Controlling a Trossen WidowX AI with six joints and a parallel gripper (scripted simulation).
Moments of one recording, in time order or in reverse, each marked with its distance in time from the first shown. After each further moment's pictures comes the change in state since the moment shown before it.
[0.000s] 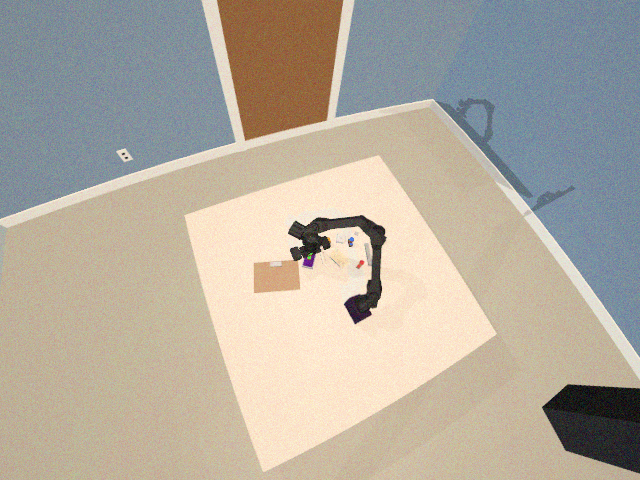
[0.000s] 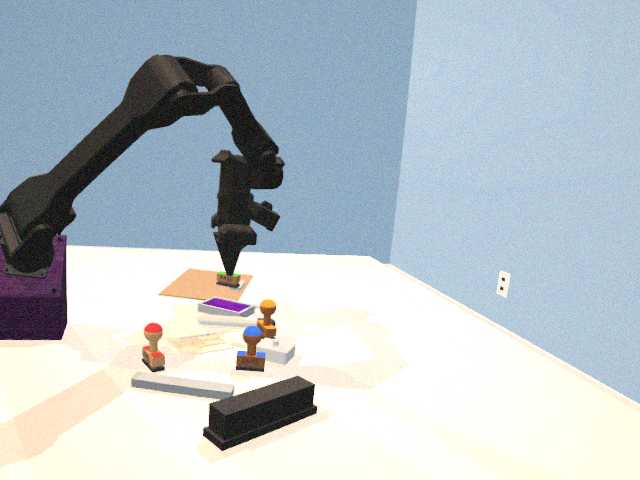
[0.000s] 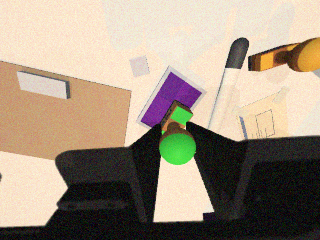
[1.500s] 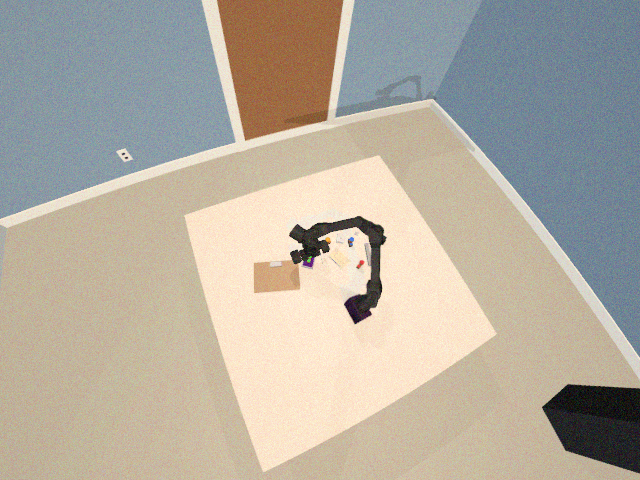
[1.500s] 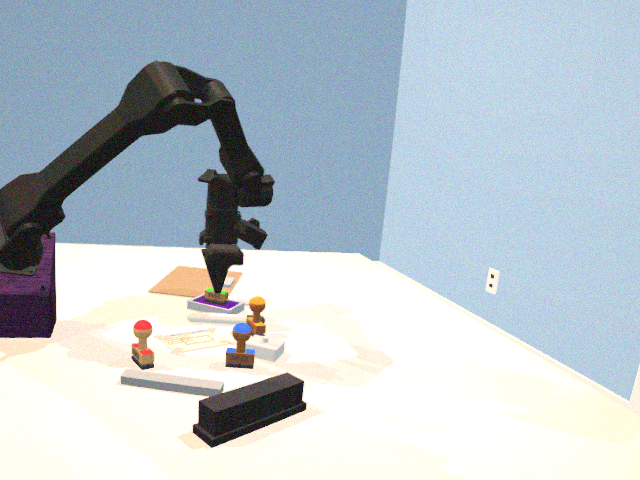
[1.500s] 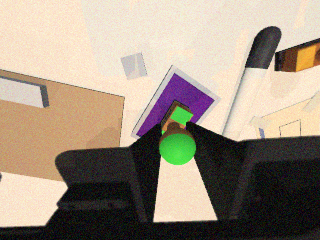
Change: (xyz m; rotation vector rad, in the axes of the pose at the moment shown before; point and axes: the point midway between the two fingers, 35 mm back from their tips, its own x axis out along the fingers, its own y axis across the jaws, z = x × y) arm 0.040 0.001 -0.001 0.003 0.001 0.004
